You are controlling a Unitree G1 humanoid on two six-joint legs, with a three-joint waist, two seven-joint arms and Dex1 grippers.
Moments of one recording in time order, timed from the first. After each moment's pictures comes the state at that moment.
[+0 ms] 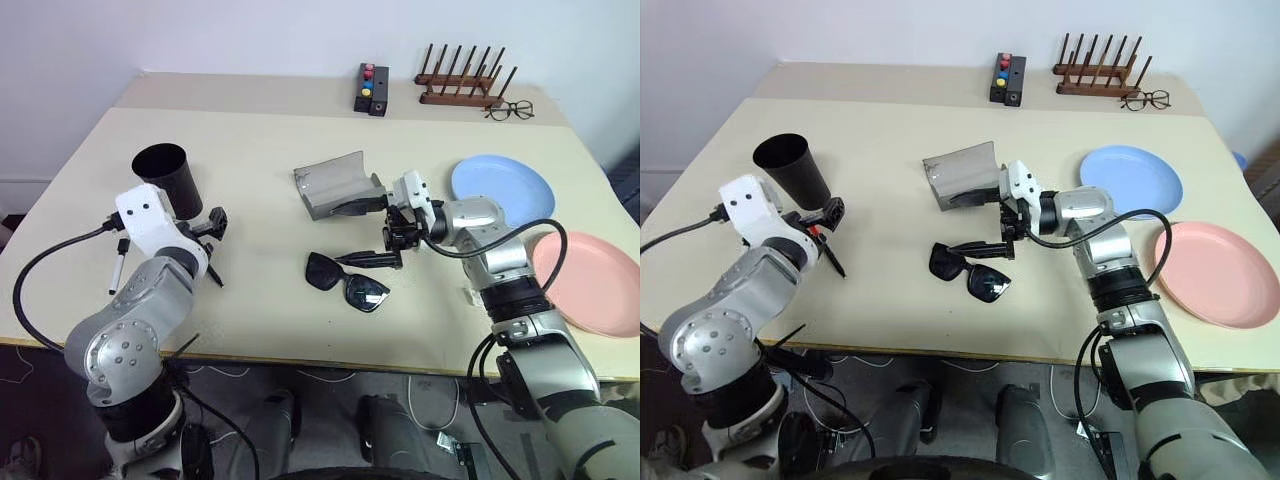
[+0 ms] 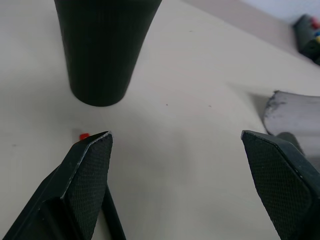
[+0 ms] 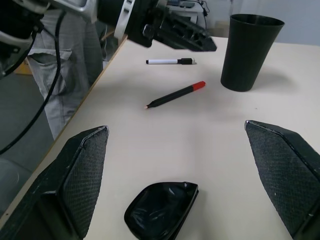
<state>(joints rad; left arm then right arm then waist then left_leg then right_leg) -0.41 0.10 0.46 -0.65 -0.83 1.25 0.62 -0.79 -0.41 0.15 0.46 0.34 0.04 1.43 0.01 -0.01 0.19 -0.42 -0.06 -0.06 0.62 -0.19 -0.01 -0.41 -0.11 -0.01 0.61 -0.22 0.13</state>
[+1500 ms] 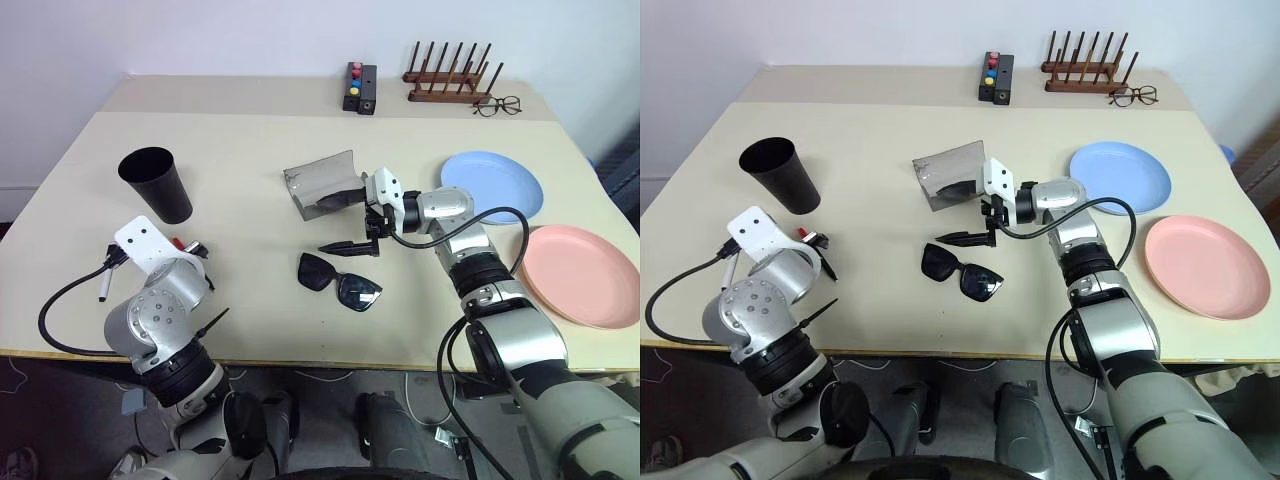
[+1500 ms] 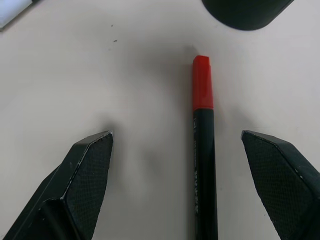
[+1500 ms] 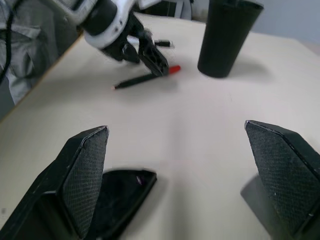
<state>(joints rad) -0.55 -0.14 0.65 -0.43 -0.42 1.31 0.75 -0.97 -0.32 0.14 0.88 0.18 -0.26 1.43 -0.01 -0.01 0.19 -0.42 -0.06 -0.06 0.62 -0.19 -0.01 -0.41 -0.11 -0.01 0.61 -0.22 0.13</state>
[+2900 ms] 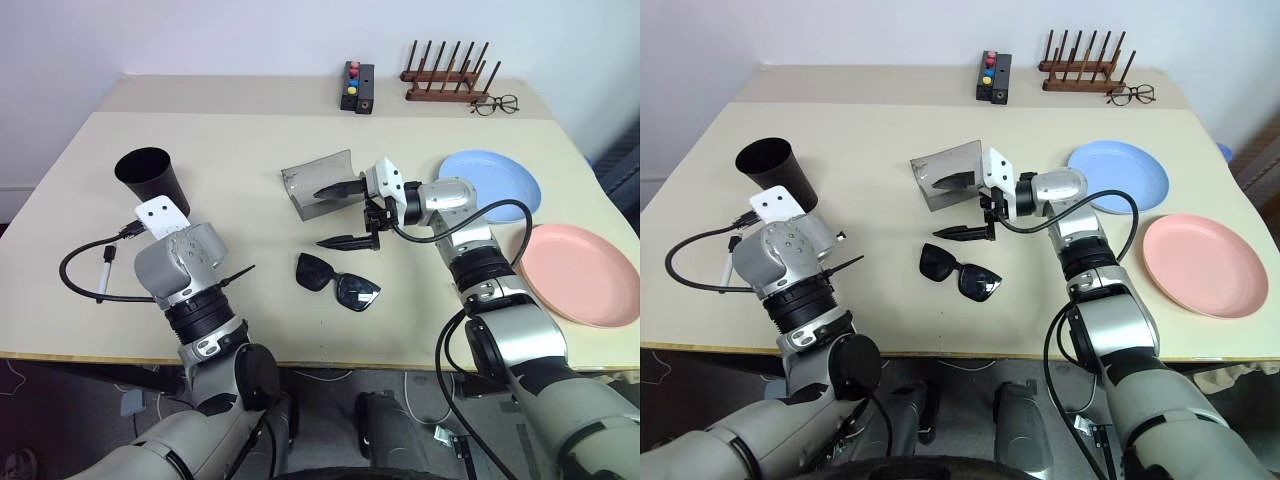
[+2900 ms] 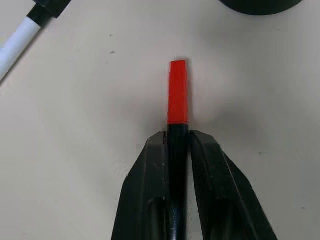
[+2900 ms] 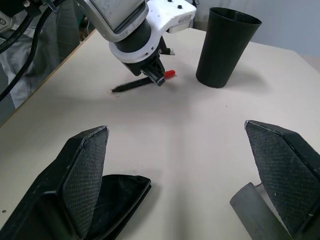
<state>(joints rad) -0.82 -0.16 0.67 -0.15 -0.03 1.37 0.78 -0.98 -0.31 0.11 0.82 0.18 -0.22 1.45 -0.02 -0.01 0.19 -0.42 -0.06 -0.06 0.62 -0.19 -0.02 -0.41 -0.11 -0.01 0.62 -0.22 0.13</state>
